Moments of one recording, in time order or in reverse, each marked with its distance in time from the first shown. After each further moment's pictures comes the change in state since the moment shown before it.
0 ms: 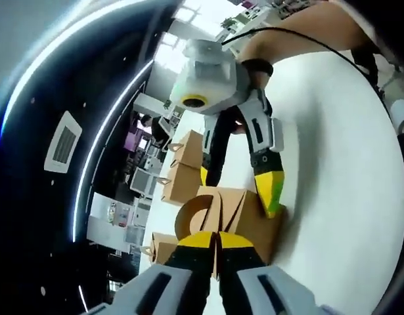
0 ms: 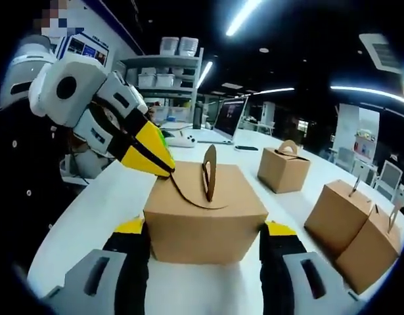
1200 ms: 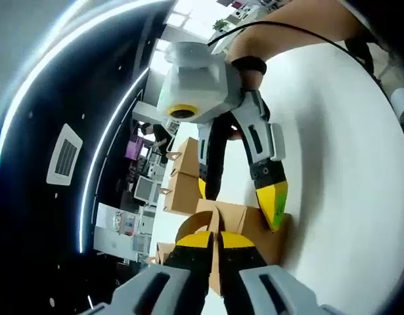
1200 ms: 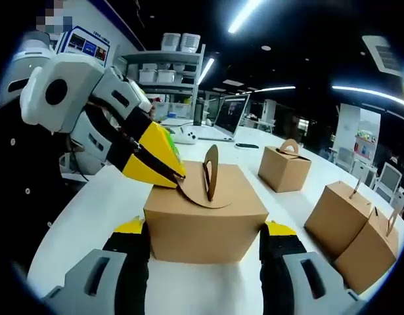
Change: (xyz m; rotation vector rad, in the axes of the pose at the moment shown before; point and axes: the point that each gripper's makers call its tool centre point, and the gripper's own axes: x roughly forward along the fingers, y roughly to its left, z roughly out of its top) left arm 0.011 -0.005 0.016 0.070 -0.022 0.019; right arm 0.001 0.010 0.002 -0.014 0.024 0.000
